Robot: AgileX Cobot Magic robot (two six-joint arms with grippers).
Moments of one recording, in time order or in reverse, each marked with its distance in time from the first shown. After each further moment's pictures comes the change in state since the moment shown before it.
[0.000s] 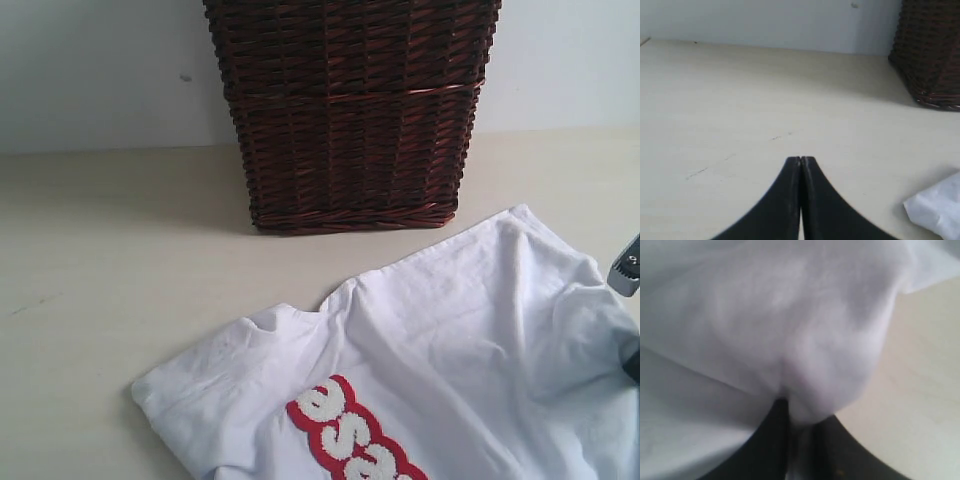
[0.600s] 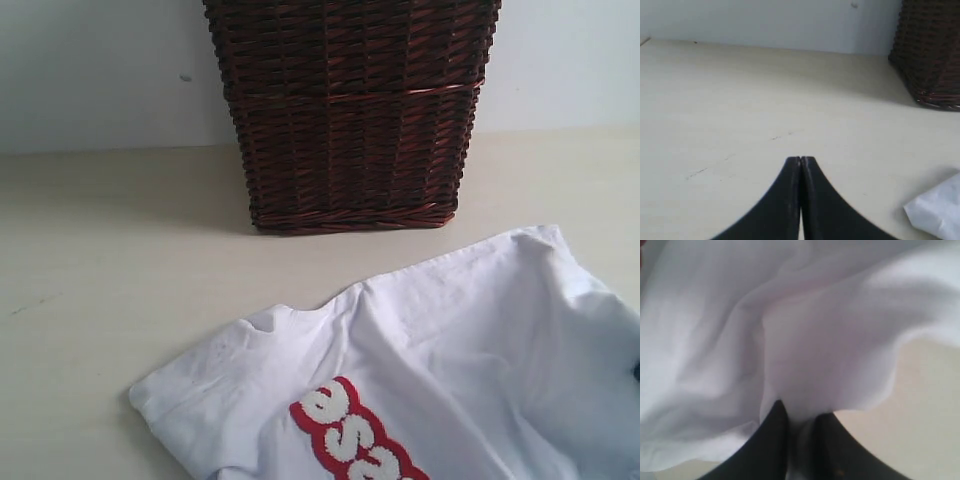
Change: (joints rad) left arm 0.000 0.000 0.000 0.000 0.000 0.000; right arm 0.000 -0.305 0.006 -0.005 0.442 -0.031
